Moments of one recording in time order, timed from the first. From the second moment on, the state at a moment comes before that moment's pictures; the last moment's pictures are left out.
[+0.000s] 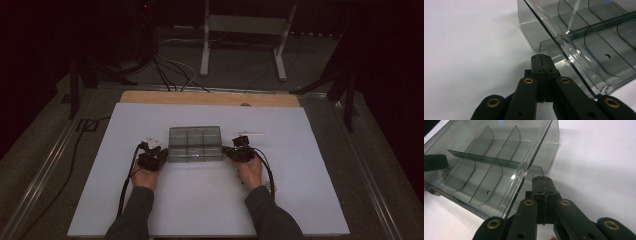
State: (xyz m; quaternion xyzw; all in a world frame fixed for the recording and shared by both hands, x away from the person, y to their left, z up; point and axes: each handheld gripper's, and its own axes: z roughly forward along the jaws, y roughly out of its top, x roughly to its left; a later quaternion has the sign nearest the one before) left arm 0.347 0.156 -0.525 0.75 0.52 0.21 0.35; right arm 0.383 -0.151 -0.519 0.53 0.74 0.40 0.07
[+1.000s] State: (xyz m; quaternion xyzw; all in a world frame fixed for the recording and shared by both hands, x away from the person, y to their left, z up) left arm 0.296 0.114 -0.521 0.79 0.46 0.18 0.36; right arm 0.319 -0.198 -0.508 0.54 0.76 0.35 0.10
